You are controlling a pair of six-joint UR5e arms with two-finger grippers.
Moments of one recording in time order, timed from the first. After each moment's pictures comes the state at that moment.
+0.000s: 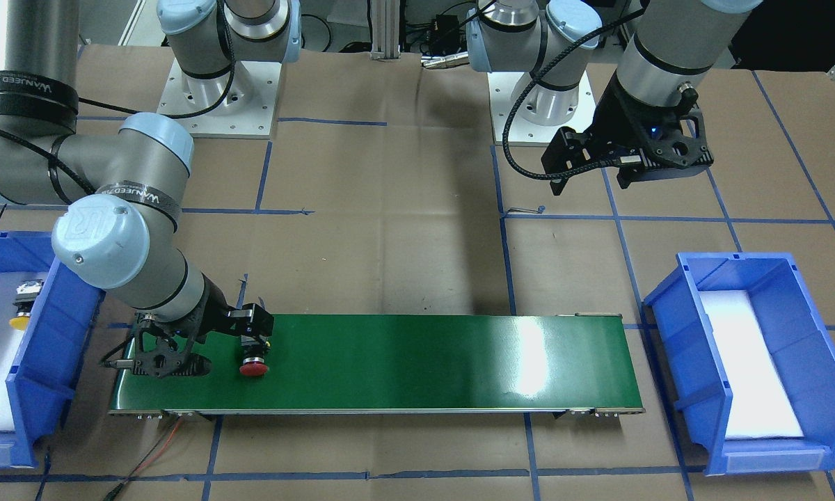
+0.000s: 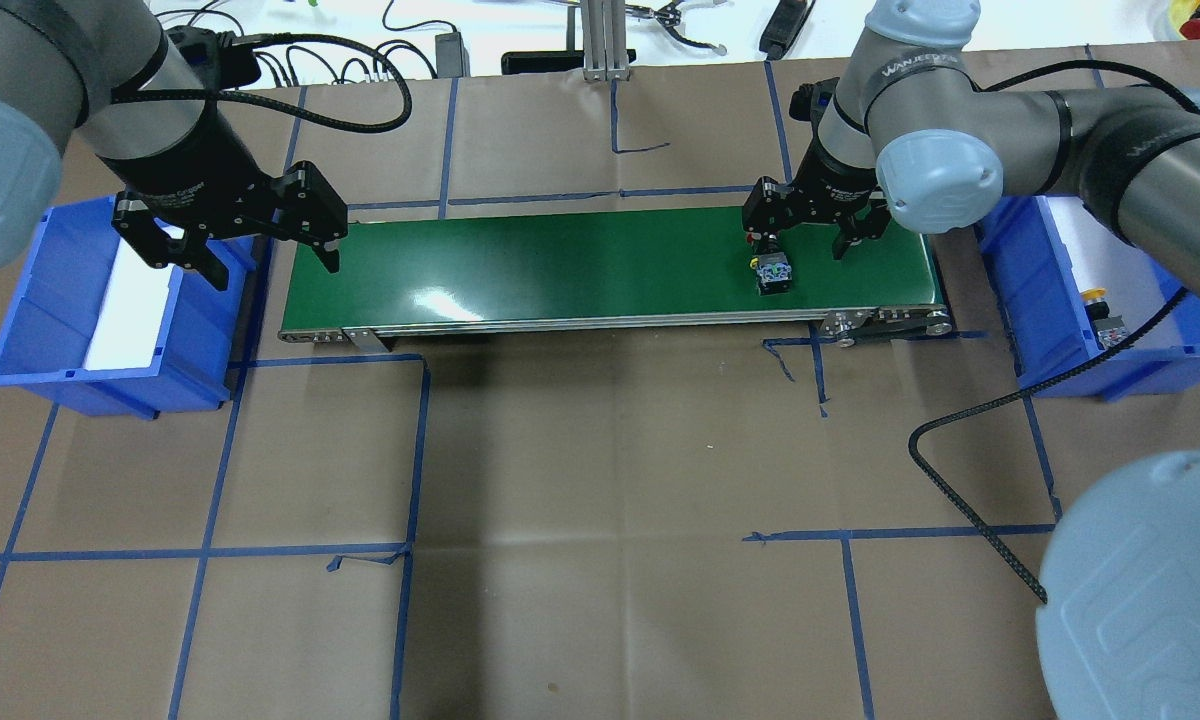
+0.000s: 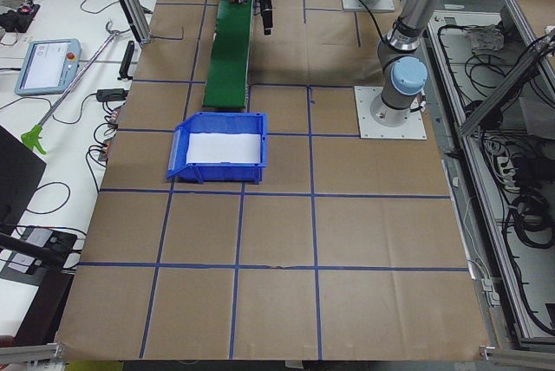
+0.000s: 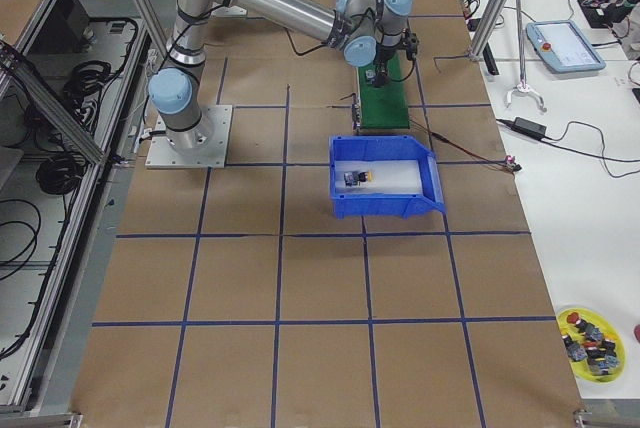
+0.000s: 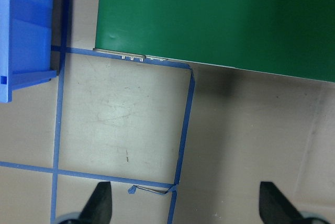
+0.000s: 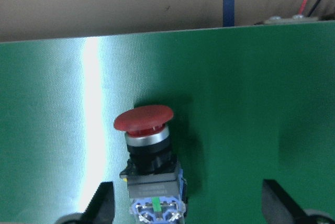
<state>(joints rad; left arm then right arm) -1.52 -1.55 -1.62 -1.56 1.57 -0.09 1.56 -1.15 1.62 -2.01 -1.44 0.03</state>
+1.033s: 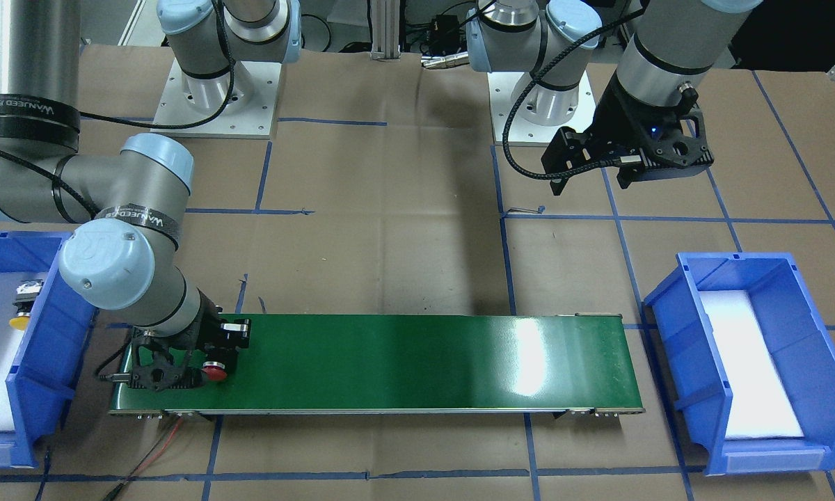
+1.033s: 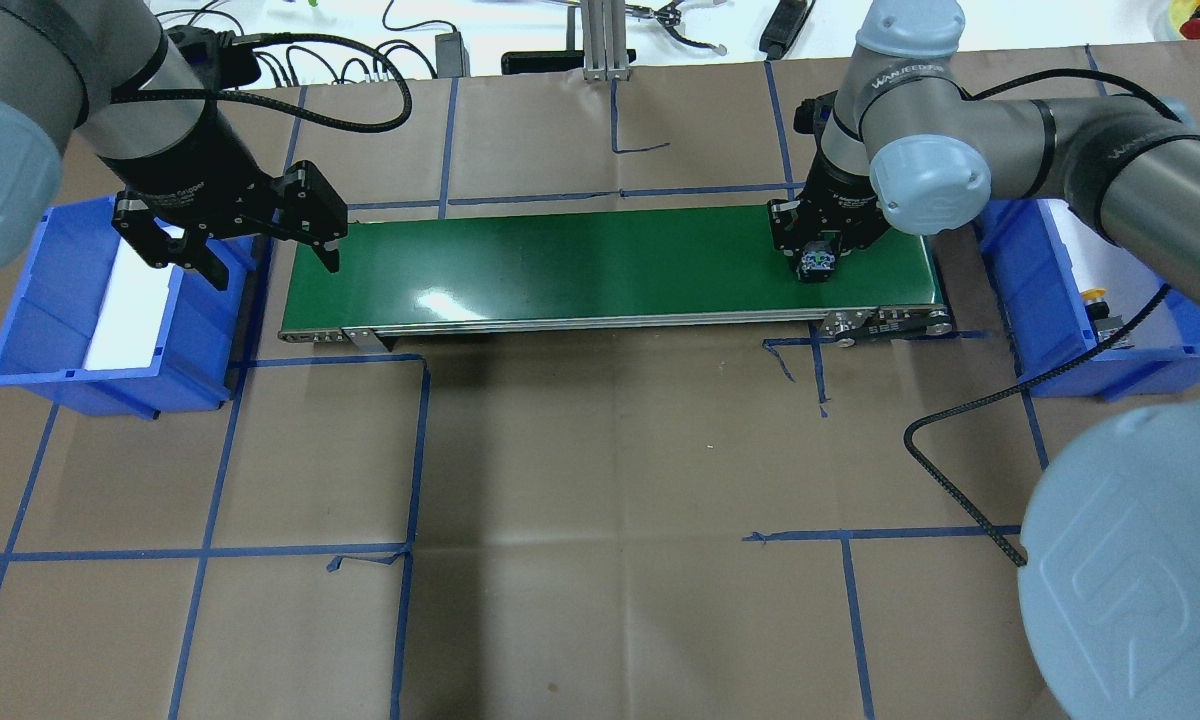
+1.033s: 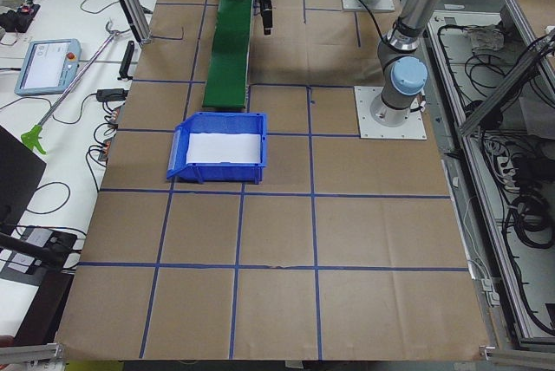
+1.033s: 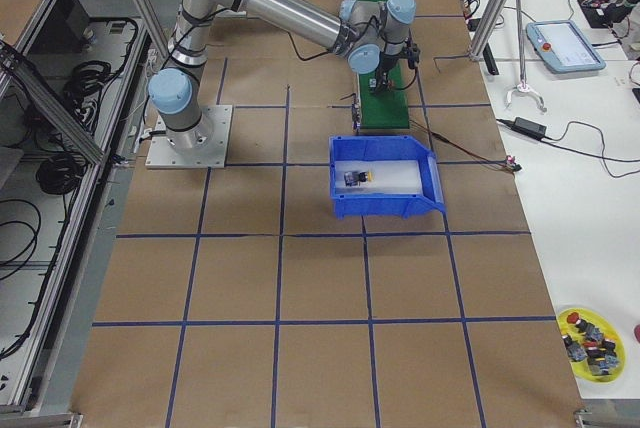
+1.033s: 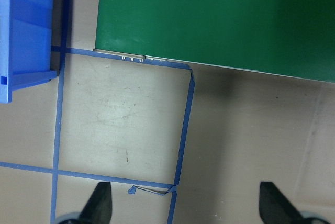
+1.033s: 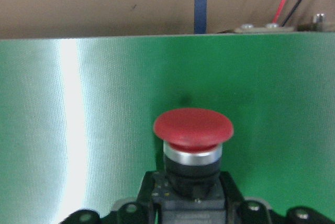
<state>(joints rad) -1.52 -1.55 -1.62 -1.56 1.57 -0.09 1.55 -1.12 1.60 -2.01 -1.53 0.00</state>
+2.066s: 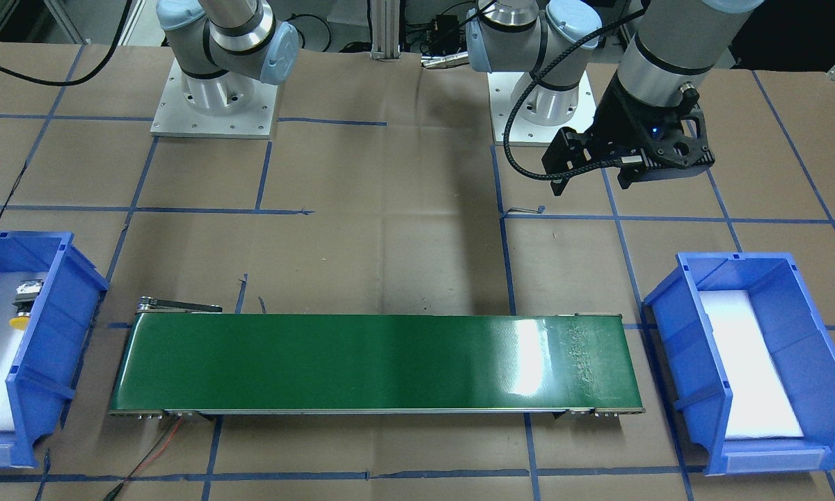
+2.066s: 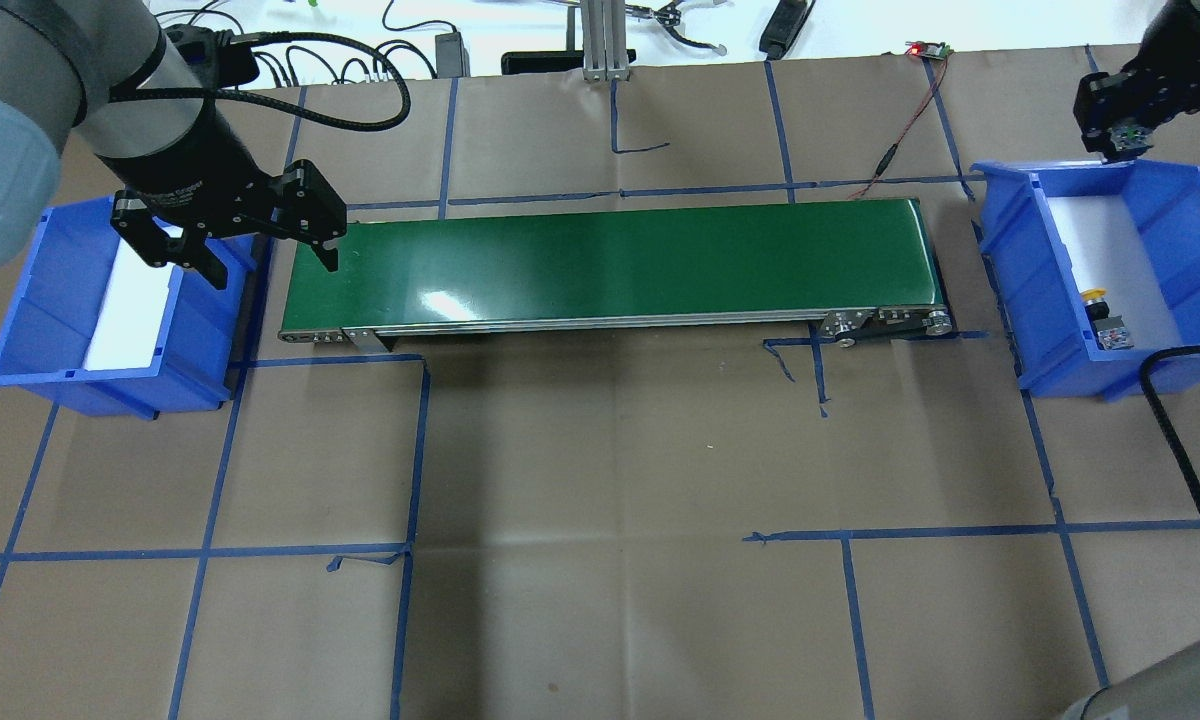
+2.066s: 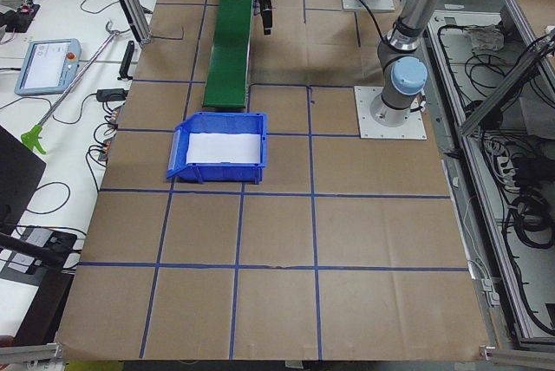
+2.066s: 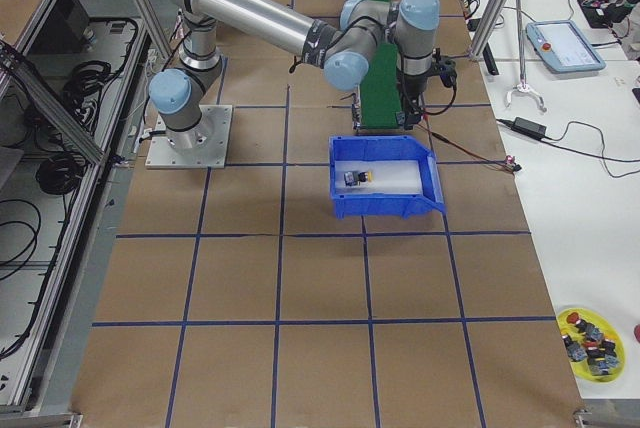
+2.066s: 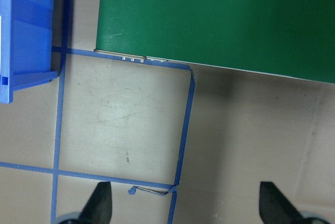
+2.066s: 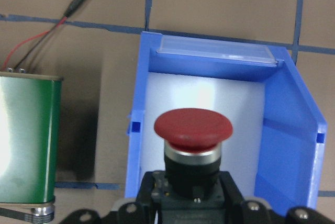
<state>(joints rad) -1.51 -1.55 -1.62 -1.56 1.57 -0.09 1.16 -1.23 1.46 -1.93 -1.62 -0.52</state>
